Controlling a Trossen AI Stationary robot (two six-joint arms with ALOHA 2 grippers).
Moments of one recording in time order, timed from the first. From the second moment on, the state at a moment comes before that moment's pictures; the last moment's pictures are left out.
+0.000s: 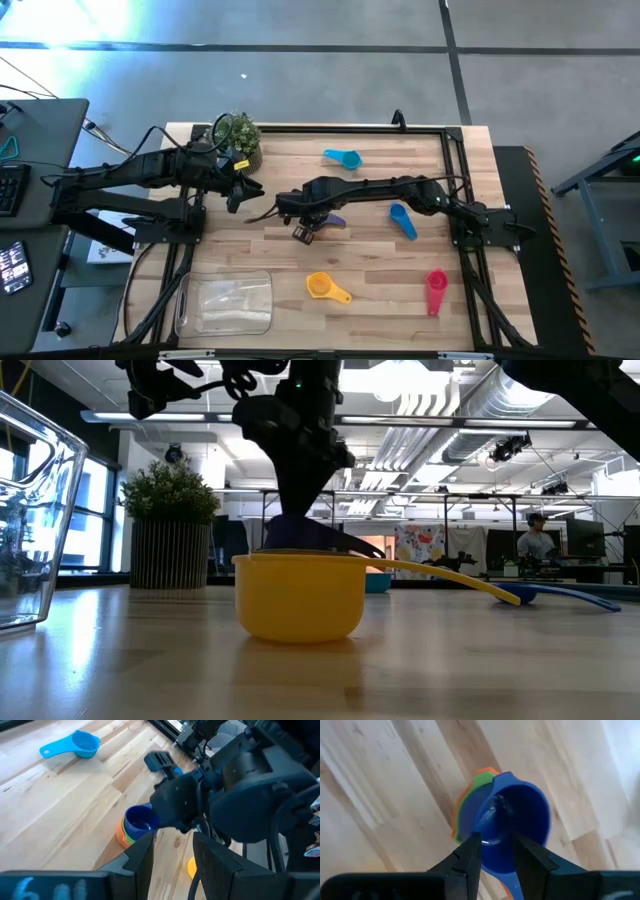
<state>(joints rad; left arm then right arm) 0.13 0.81 0.90 -0.62 0.06 -0.57 0.05 2.39 2.35 -1.35 0.12 0.50</state>
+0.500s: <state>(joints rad) 0.13 0.81 0.90 -0.63 0.06 -0.57 0.05 2.39 2.29 -1.32 0.12 0.54</state>
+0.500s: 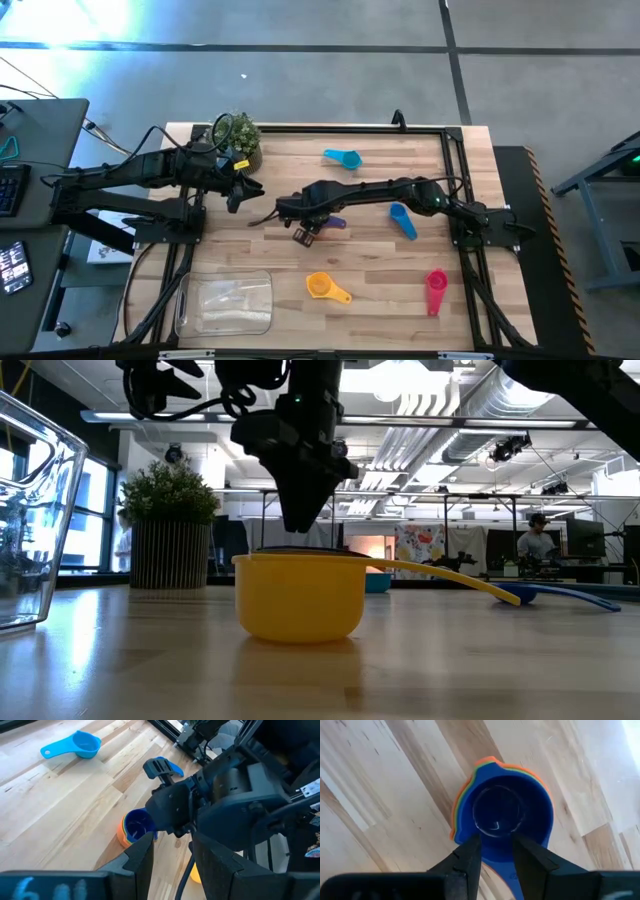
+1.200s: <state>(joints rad) 0.13 0.81 0.90 -0.64 0.06 -0.54 0.16 2.25 2.30 -1.40 0.11 0.72</state>
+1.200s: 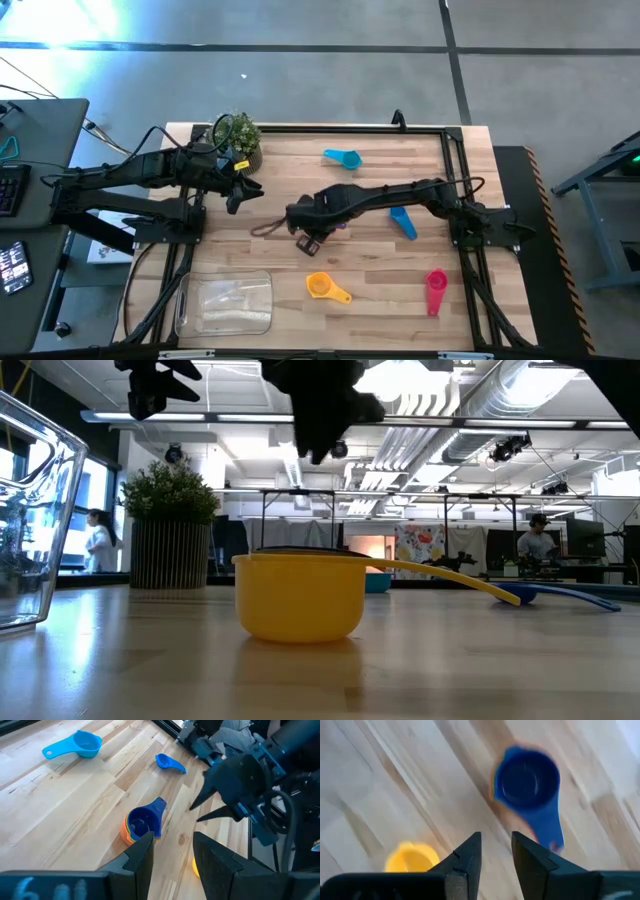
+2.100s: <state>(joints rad) 0.13 0.81 0.90 -0.64 0.08 -0.68 0.26 1.78 1.59 -1.28 0.12 0.88</state>
